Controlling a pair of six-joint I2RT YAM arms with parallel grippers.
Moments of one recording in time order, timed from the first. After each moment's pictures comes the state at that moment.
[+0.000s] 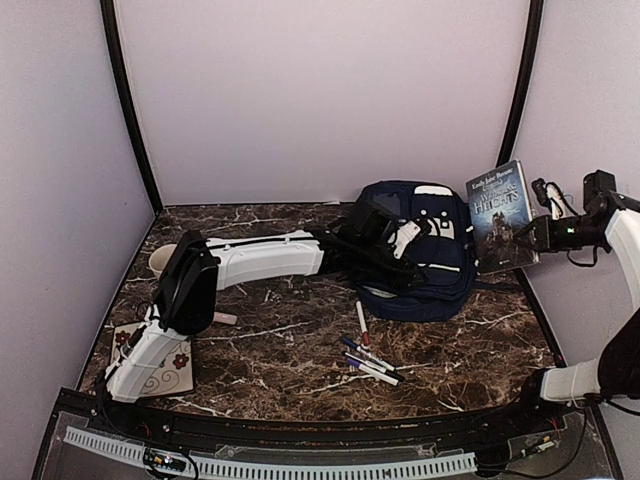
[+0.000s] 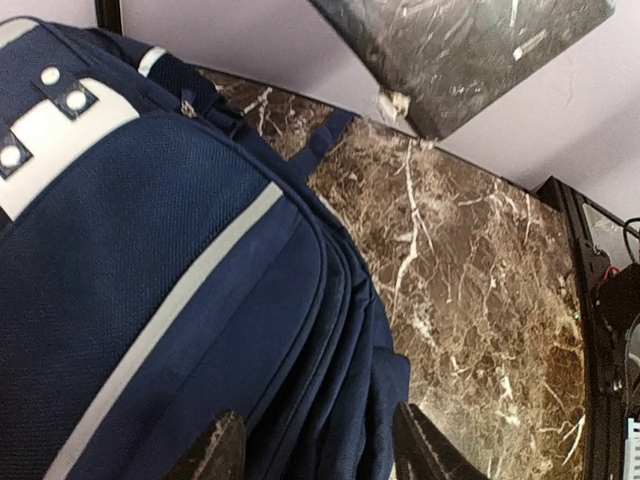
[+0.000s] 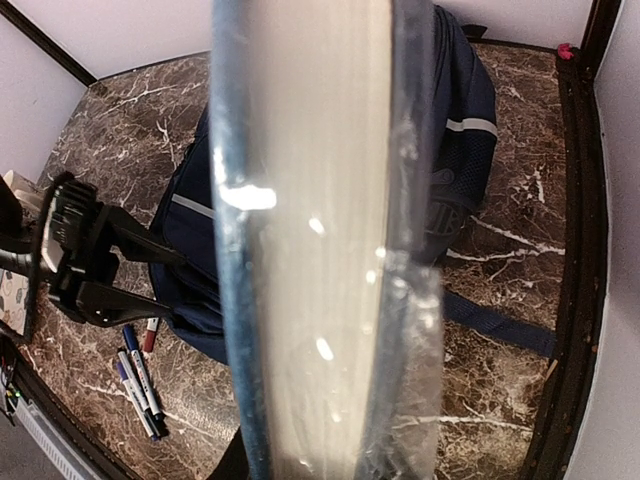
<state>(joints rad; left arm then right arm) -0.99 2.46 2.17 -0.25 0.35 -0.04 -0.37 1.15 1.18 -1.03 -0.71 -0.35</state>
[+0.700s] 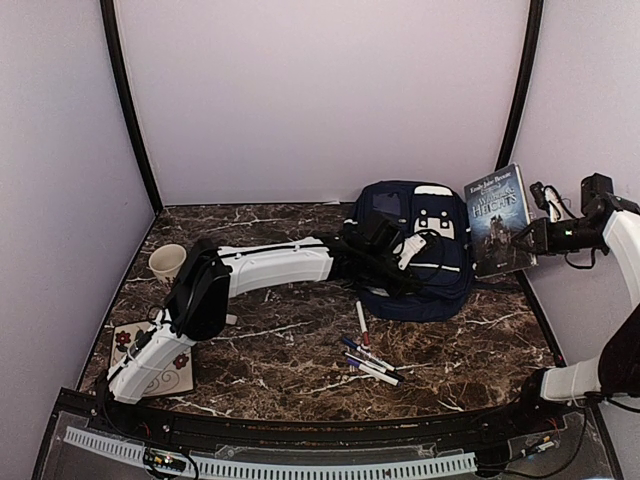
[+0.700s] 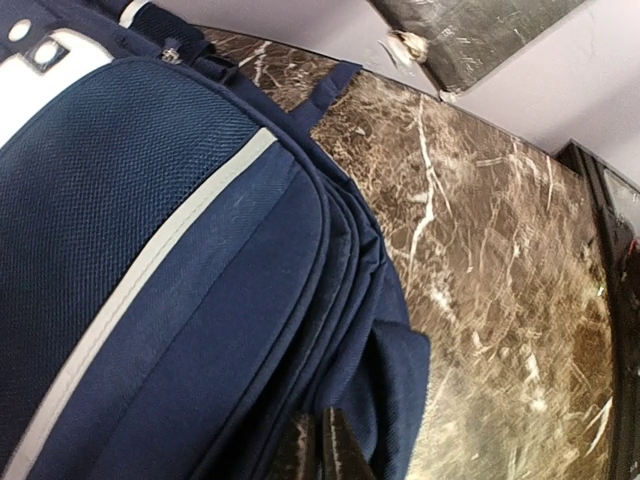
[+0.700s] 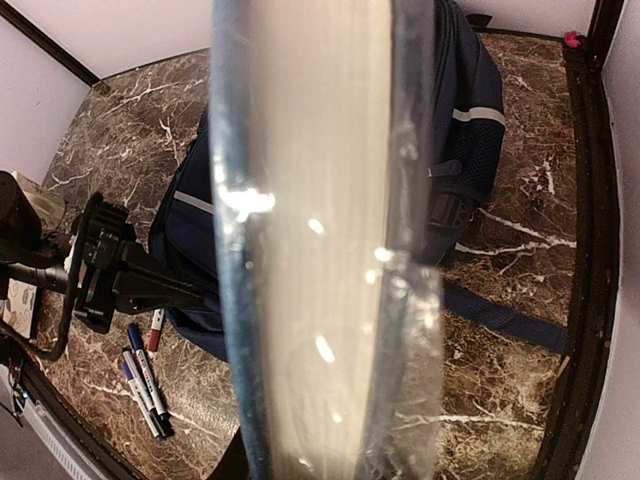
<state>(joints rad) -1.00 2.56 2.28 -0.36 0.32 -0.01 -0.37 1.16 1.15 -1.01 -0.72 -0.34</state>
